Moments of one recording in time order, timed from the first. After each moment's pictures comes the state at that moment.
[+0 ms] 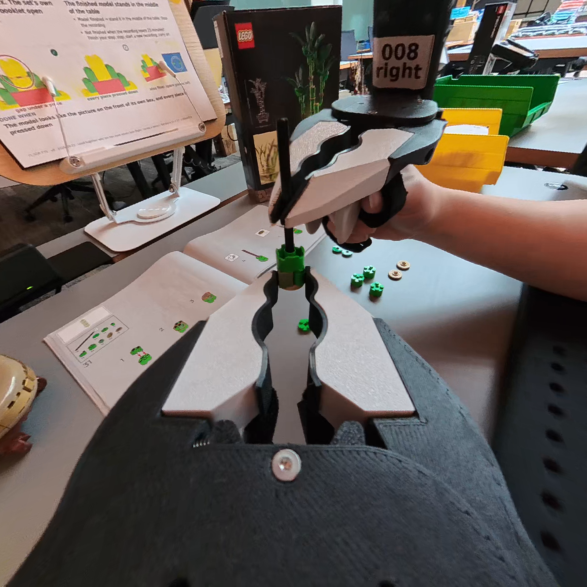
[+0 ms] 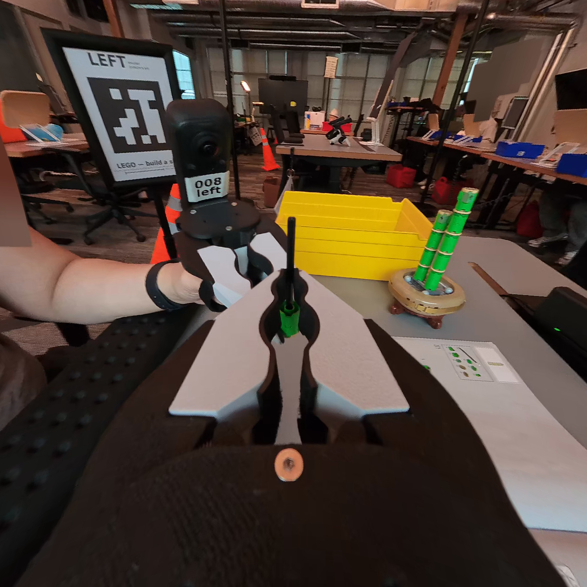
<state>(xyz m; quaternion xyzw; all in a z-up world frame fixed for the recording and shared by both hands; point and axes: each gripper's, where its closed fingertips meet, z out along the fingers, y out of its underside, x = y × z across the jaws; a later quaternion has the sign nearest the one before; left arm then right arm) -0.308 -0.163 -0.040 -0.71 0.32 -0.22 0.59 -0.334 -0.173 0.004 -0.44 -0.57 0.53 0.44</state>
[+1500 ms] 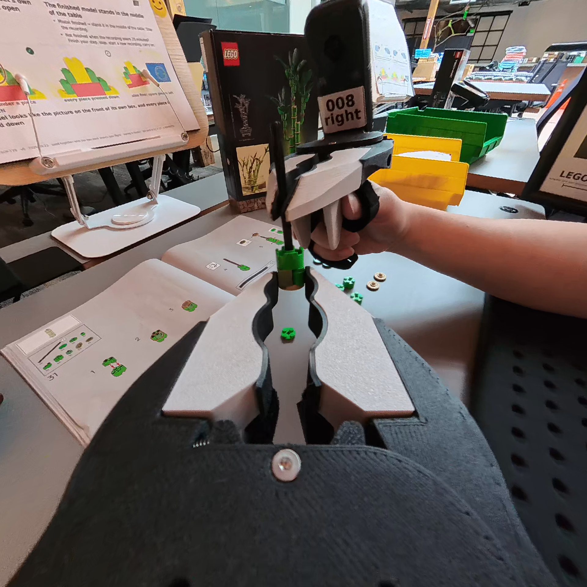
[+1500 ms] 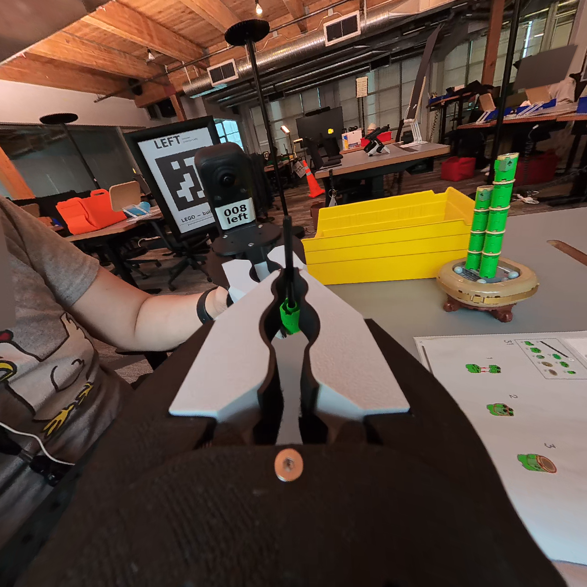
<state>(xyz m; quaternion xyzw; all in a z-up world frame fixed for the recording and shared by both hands) -0.305 -0.169 -0.033 -0.69 0.31 -0.27 0.59 -0.326 -0.172 0.007 -0.45 -0.52 0.64 0.35</state>
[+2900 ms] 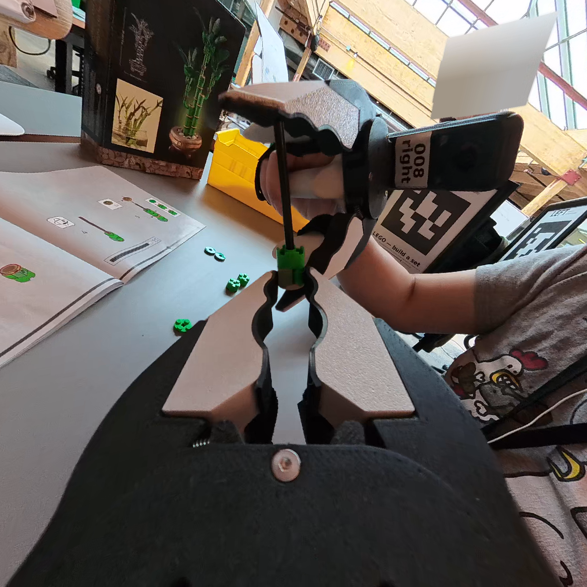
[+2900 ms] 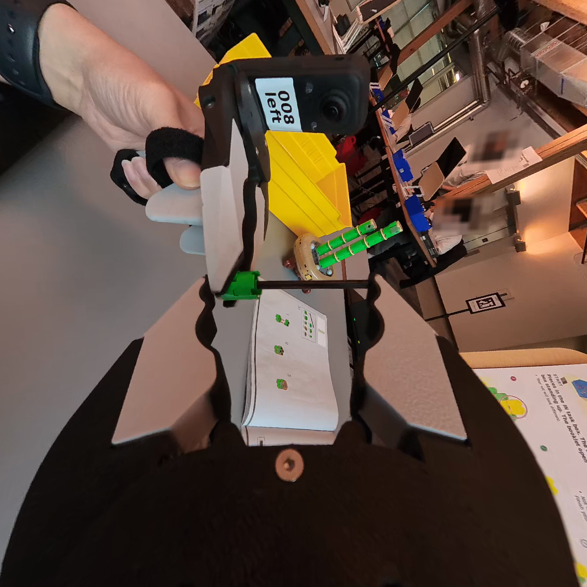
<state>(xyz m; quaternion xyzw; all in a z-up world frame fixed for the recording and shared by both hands) -0.294 -0.194 -0.031 -0.67 0.27 -0.54 0.43 -0.337 -0.171 -0.011 -0.33 -0.73 0.14 0.58</state>
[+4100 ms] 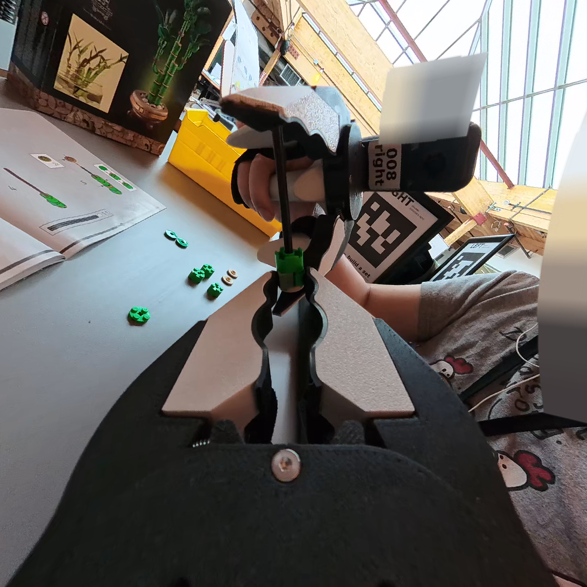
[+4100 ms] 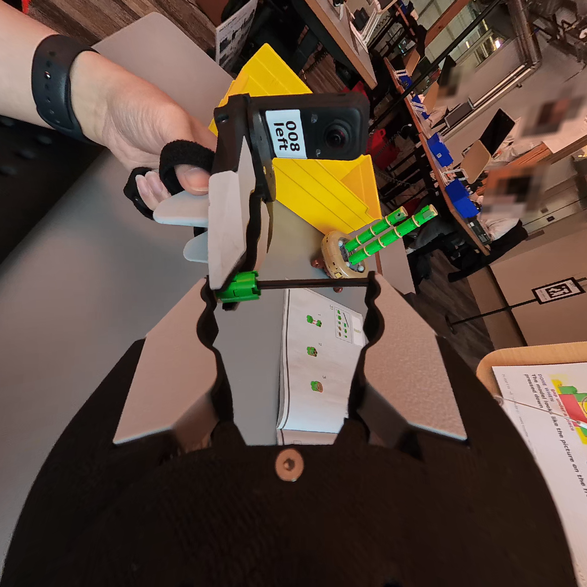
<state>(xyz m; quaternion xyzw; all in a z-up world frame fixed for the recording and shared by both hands) -0.291 -0.198 -0.033 -0.65 0.23 -0.62 0.36 -0.337 -0.172 -0.022 -0.37 -0.73 0.20 0.53</state>
